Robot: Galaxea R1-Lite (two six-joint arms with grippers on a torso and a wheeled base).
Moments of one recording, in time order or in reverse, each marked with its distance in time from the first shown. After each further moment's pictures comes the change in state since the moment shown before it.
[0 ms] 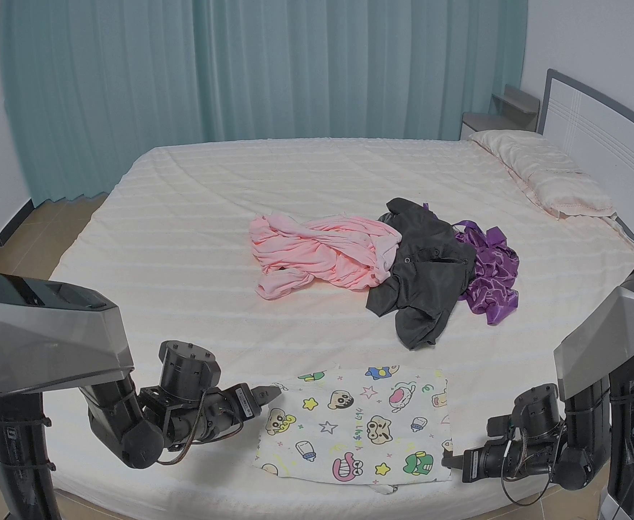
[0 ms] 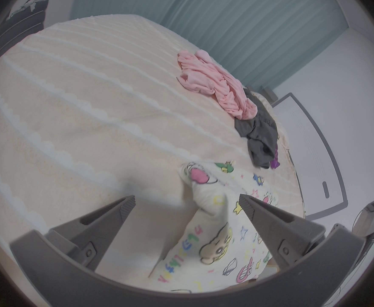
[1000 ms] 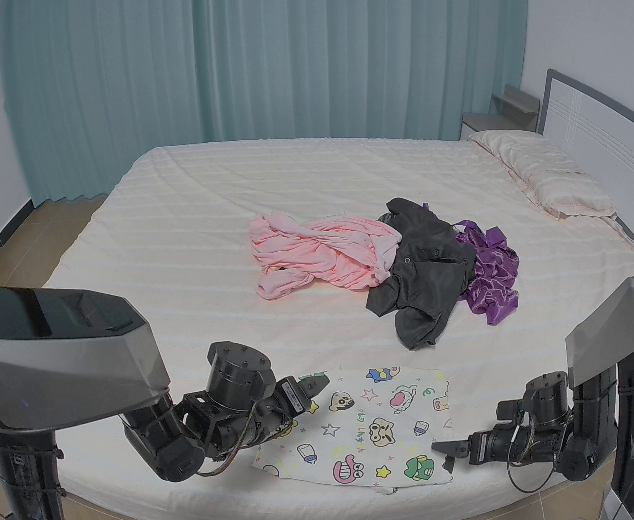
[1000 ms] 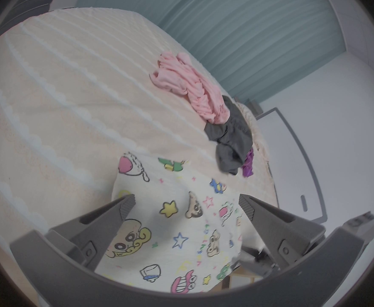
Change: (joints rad) left arm -0.190 0.020 -0.112 0.040 0.081 -0.171; right arm -0.083 -0.031 -0.060 -0.038 -0.009 0.014
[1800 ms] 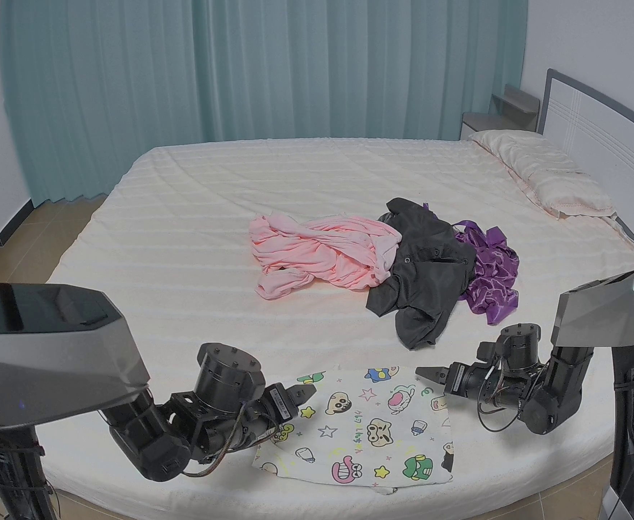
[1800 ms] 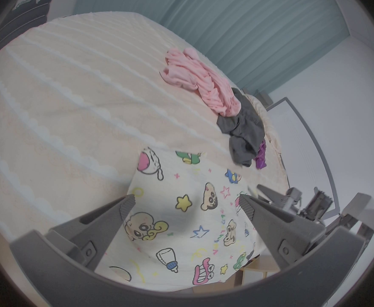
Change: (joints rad) left arm 0.025 -0.096 0.054 0.080 0.026 0.026; right arm -0.045 0.069 -0.496 0.254 -0.005 0.144
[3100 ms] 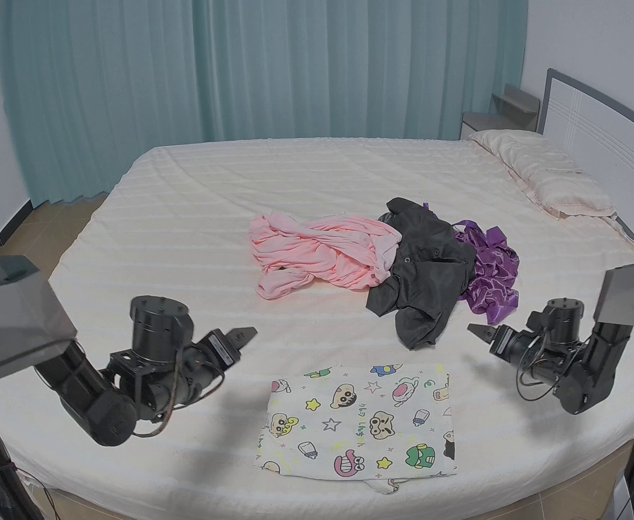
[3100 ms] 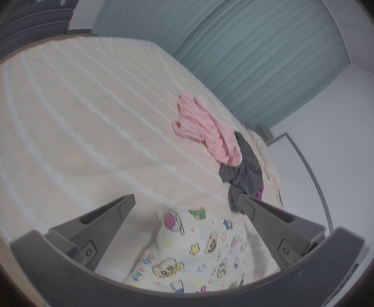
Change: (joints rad) left arm 0.234 -0.166 0.028 -0.019 0.037 0.047; right arm -0.190 -0.202 0.106 -0.059 -0.144 0.030
